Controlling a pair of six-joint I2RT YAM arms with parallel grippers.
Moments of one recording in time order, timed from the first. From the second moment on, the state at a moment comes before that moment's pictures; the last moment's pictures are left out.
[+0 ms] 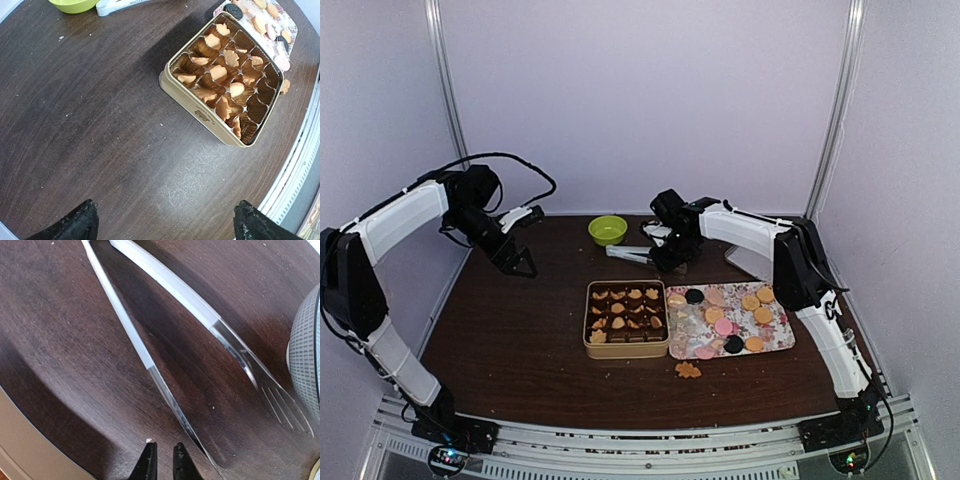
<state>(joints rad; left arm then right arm) -0.22 1.61 1.46 -1.13 0.46 0.51 0.64 2.50 2.25 -0.84 0.01 -0.05</state>
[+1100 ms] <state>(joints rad) -0.22 1.56 1.43 -1.13 0.45 0.54 0.64 2.37 2.10 -0.70 0.01 -0.08</state>
